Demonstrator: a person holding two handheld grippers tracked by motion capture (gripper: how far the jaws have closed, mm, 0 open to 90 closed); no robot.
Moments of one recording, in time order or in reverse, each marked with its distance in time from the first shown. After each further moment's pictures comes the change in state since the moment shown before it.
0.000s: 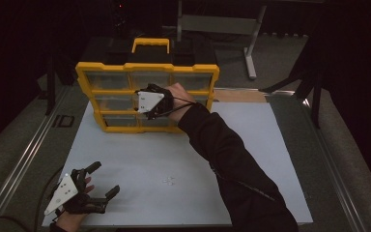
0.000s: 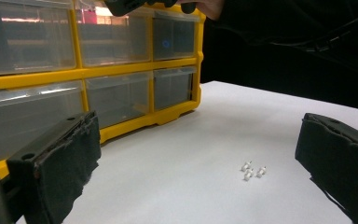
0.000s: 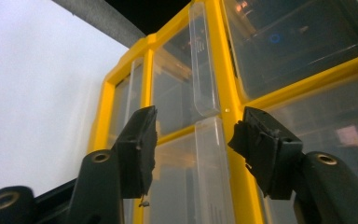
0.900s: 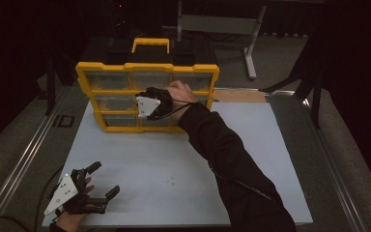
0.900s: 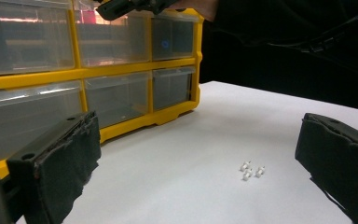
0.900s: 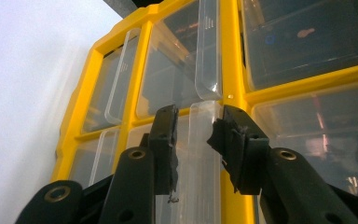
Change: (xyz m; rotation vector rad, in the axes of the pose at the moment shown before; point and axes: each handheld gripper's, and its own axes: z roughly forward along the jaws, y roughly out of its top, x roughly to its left) left arm 0.000 0.000 0.000 -0.002 -0.003 0.000; right arm 0.003 -0.006 0.009 0.051 -0.035 -0.170
